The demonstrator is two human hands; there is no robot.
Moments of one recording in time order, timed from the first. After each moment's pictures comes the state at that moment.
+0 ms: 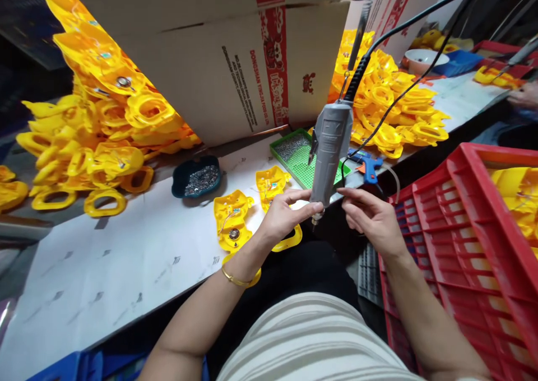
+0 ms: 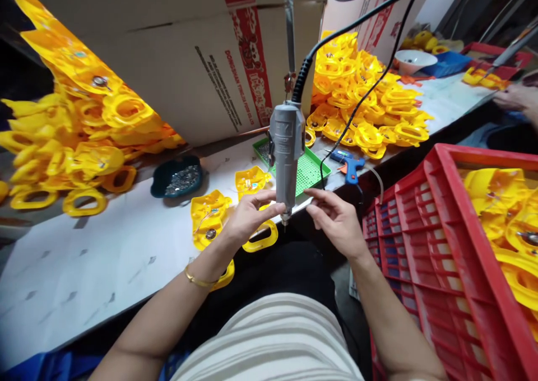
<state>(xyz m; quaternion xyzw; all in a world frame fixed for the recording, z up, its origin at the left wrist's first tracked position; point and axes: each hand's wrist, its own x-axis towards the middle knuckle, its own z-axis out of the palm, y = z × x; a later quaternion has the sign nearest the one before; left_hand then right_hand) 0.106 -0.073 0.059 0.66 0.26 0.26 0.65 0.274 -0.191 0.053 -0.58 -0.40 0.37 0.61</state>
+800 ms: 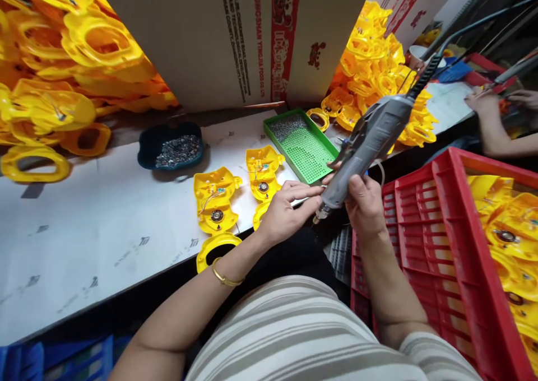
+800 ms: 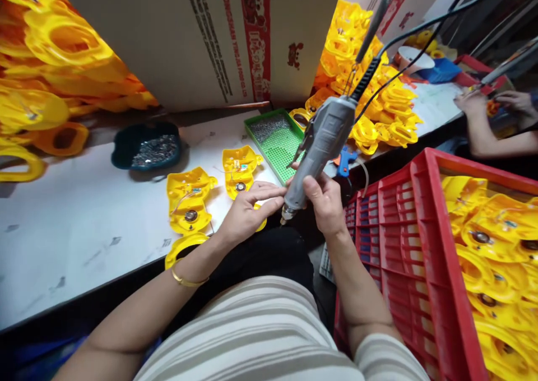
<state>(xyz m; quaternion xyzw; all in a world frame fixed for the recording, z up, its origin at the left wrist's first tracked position) 0.111 -0.099 0.048 0.67 0.28 0.35 0.60 0.264 -0.164 0.062 -0.55 -0.42 0.36 0.63</state>
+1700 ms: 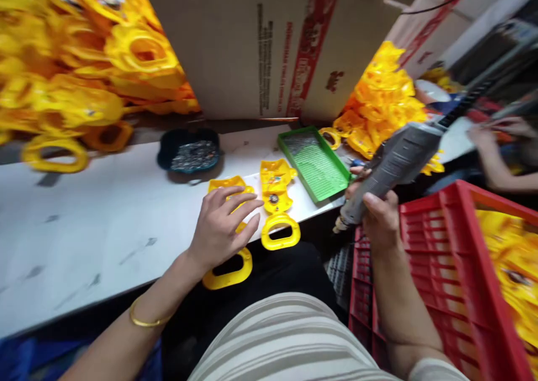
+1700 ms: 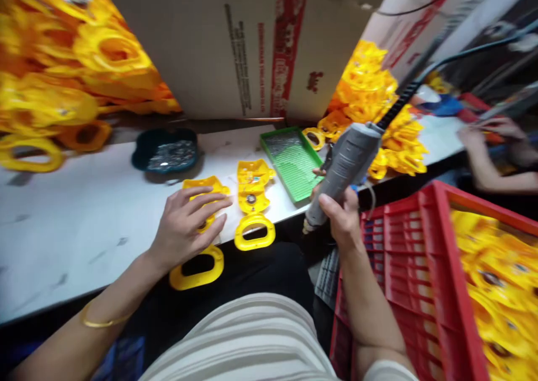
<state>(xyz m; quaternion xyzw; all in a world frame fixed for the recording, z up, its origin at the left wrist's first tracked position) -0.006 -0.064 0.033 0.87 0.34 0.32 0.17 0.274 -0.148 0.074 -0.58 -0.43 0.31 0.62</state>
